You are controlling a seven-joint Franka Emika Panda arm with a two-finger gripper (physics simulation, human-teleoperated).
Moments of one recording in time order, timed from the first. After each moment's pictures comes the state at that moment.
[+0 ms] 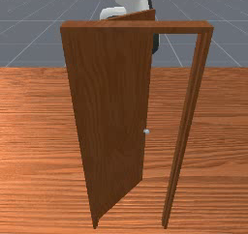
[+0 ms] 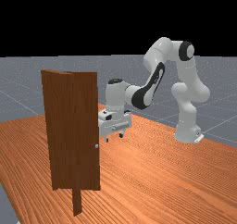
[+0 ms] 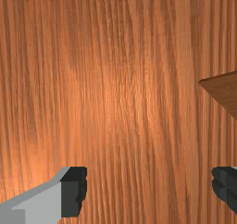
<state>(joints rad) 0.01 0.39 -0.05 -1.94 -0.03 2.34 -0.77</state>
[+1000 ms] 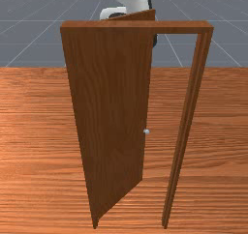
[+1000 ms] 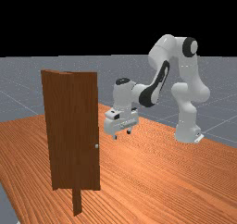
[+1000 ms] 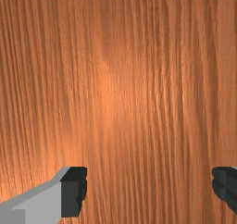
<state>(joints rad) 0.01 0.27 -0.05 -2.11 -0.09 2.32 -0.72</state>
